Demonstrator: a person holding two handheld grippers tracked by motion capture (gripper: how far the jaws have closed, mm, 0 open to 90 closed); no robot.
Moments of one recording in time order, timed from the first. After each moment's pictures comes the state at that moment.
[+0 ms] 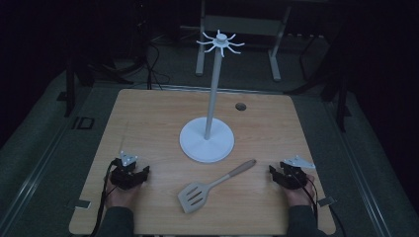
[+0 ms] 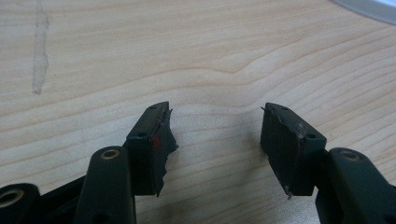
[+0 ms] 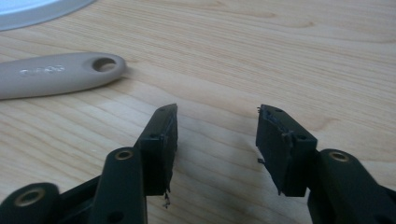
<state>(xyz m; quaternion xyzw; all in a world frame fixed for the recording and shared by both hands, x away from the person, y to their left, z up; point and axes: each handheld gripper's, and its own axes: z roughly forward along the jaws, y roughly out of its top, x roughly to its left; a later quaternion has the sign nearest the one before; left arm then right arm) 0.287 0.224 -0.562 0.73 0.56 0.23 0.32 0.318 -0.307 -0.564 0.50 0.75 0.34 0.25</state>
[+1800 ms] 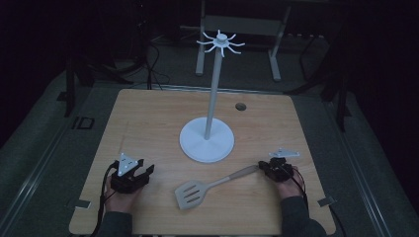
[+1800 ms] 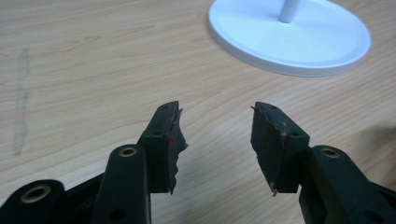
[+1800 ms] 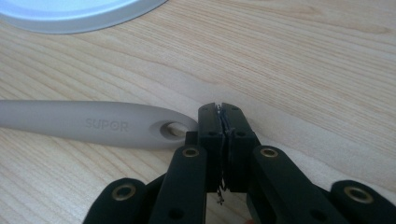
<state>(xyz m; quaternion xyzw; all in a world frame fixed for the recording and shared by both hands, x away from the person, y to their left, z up) 0.261 0.209 -0.533 0.74 0.48 0.25 0.40 0.343 -0.272 -0.558 0.46 0.80 0.34 0.17</state>
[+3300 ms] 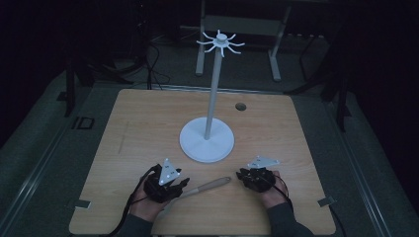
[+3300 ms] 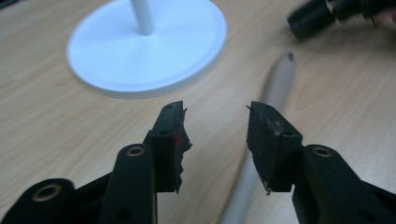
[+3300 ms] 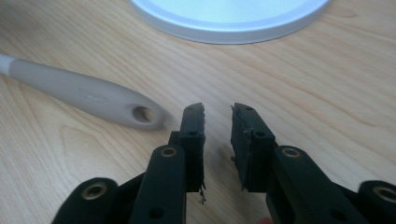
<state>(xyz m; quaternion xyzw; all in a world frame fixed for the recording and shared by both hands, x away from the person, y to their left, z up) 0.243 0.111 -0.498 0.84 0.34 0.20 0.37 0.309 -0.210 -0.550 0.37 0.84 0.37 0.14</state>
